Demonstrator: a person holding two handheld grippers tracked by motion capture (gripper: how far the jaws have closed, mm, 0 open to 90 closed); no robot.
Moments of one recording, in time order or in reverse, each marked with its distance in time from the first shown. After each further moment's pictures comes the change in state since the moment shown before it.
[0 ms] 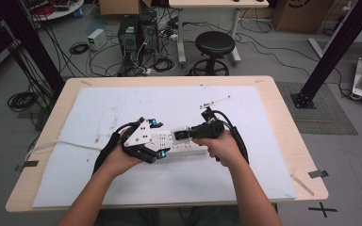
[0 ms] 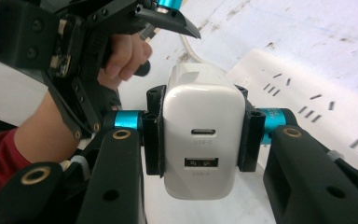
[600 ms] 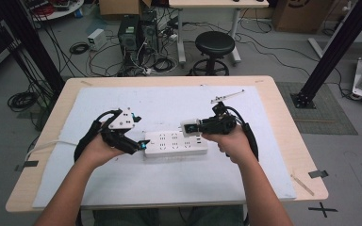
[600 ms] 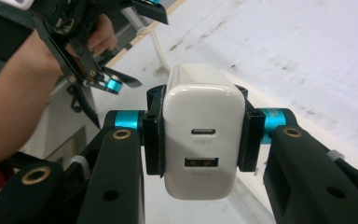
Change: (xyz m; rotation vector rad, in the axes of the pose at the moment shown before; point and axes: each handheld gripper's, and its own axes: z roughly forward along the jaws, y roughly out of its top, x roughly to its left) left arm 0.038 -0.008 -0.041 0.206 0.037 -0.143; right arm 0.016 0.007 -0.037 -0.046 -0.133 -0.091
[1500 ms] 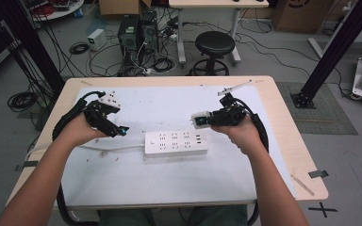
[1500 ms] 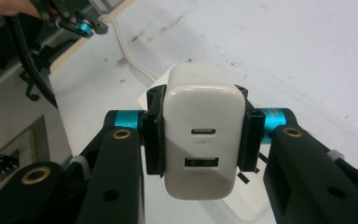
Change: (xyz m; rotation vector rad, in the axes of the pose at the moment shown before) left arm 0.065 -0.009 -0.023 0.265 -0.005 -0.120; right arm -0.009 0.018 -0.023 0.068 -0.143 -0.036
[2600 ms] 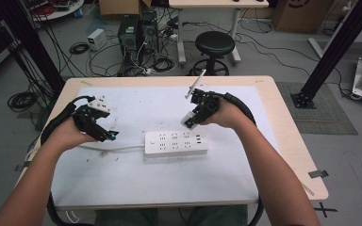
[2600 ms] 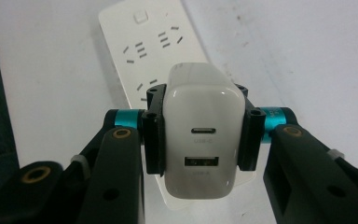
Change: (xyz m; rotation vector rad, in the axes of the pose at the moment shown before) left arm 0.002 -0.027 -0.006 0.043 0.012 0.000; right arm -0.003 0.056 0.067 0.493 -0.054 -0.426
